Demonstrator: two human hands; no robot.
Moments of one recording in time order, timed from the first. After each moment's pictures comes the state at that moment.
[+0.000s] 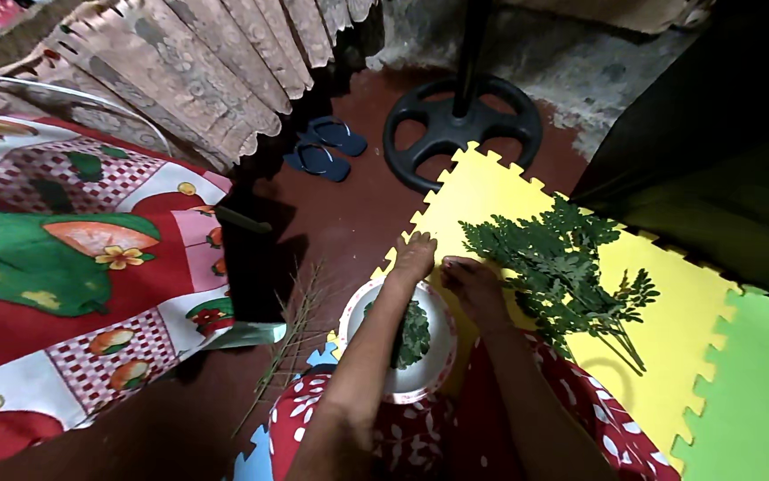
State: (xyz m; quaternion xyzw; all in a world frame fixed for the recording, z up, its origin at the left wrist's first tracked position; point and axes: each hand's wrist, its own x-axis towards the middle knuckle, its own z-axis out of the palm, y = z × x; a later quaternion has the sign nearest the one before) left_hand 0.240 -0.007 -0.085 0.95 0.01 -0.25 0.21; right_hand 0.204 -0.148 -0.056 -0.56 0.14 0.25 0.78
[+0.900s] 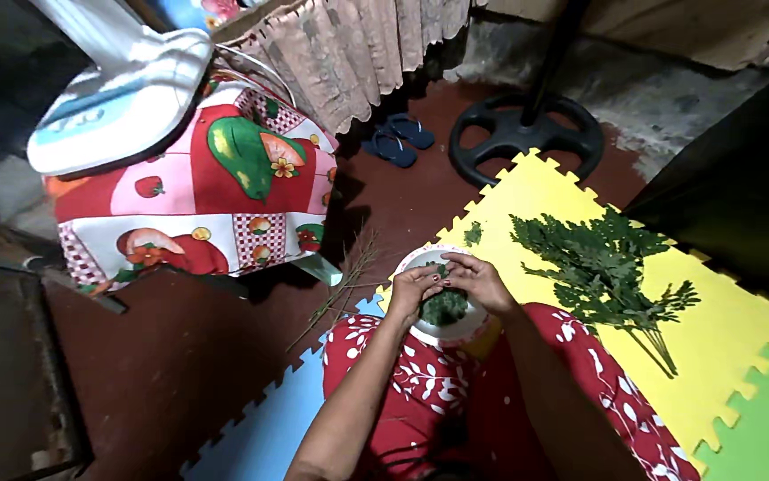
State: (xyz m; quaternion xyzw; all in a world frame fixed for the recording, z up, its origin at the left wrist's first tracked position) left_hand 0.040 0.000 -0.019 0.56 0.34 0.04 0.76; right_hand 0.137 -0.130 -0.046 -0.69 -0.24 0.32 0.61
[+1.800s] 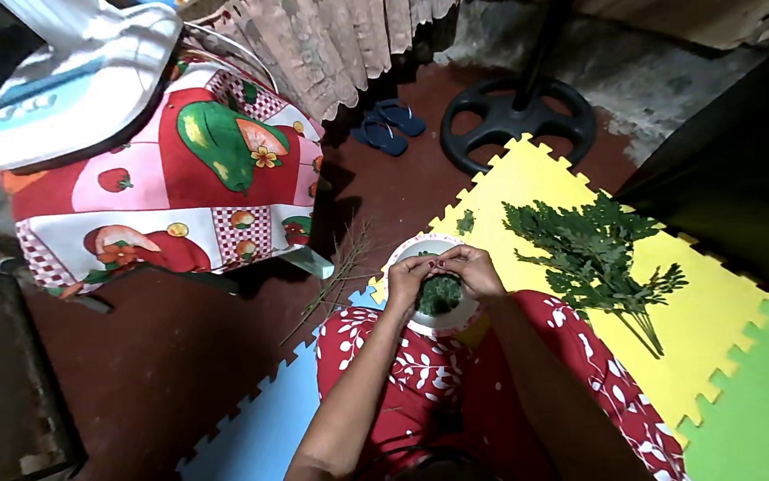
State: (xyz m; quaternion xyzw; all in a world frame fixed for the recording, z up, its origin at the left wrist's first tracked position) left_hand 0.047 -0.005 -0.030 0.62 0.32 0.09 0.71; right_hand 0.130 -0.117 -0.040 -0.62 -0.04 0.34 0.71
